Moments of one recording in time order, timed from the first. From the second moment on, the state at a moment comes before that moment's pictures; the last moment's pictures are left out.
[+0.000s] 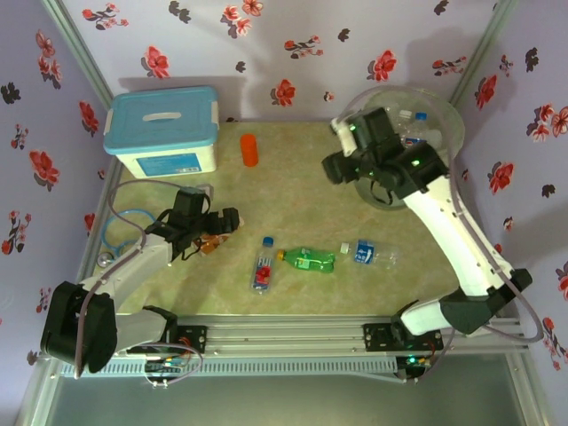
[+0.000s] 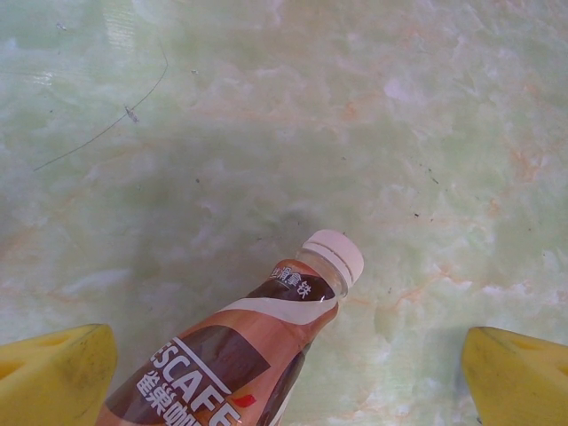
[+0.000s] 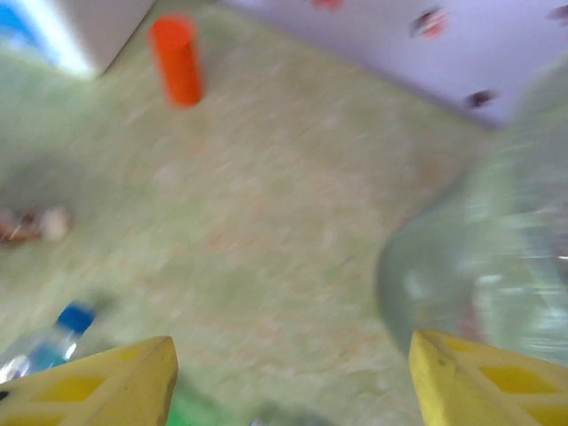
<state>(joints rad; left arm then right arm) -0.40 1.19 0.67 -0.28 0.00 -0.41 0.63 1.43 1.75 -1.15 0.14 -0.01</state>
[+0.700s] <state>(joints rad) -0.32 1.16 0.67 -0.33 0.02 -0.45 0.90 1.60 1.17 -1.05 -0.09 -0.17</state>
